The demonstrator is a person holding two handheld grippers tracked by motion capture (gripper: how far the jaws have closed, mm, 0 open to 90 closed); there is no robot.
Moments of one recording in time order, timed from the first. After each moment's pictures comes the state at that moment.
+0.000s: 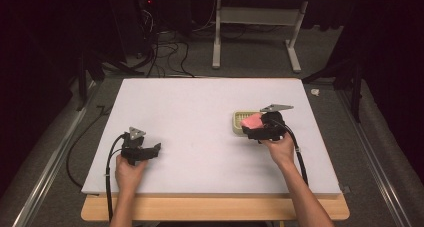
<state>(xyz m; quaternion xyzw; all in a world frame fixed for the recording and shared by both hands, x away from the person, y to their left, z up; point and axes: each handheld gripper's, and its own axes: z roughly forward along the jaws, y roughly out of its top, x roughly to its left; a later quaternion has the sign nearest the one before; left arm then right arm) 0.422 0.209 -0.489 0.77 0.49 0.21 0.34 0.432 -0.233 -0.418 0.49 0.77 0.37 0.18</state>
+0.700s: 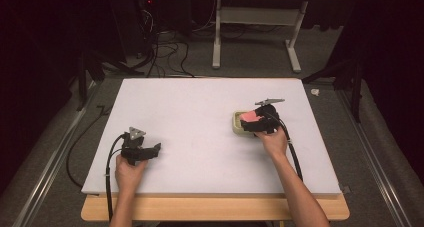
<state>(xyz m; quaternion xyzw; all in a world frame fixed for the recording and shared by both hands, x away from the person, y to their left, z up) 0.422 0.209 -0.489 0.77 0.49 0.21 0.34 0.467 -0.224 -0.431 0.53 0.76 0.32 0.19</state>
